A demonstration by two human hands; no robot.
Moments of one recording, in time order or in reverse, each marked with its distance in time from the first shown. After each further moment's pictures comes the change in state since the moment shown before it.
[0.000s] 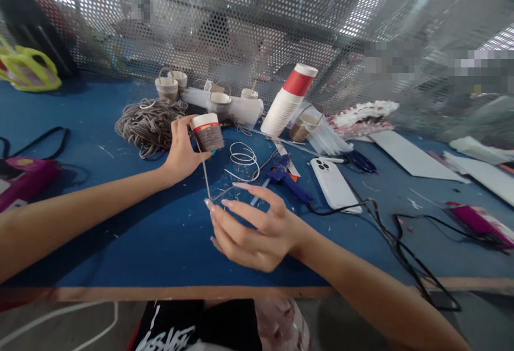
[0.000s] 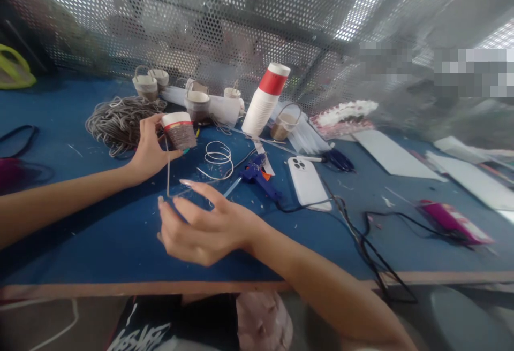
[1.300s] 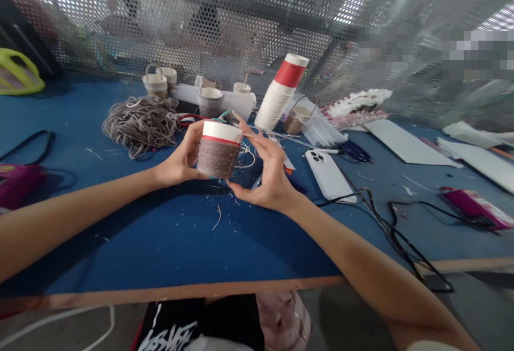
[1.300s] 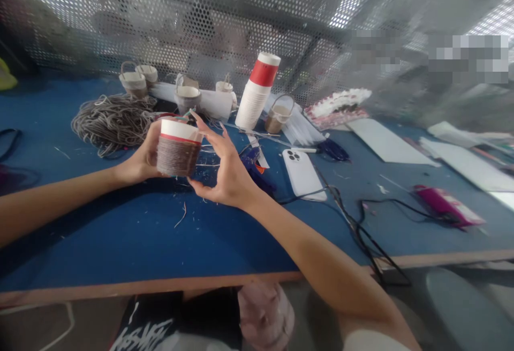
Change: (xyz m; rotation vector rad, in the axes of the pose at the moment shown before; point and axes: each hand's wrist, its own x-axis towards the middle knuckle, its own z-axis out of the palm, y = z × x) left_hand -0.001 0.032 -0.015 -0.642 -0.622 0.136; right_hand -0.034 0.026 0.040 0.698 0.079 0.732
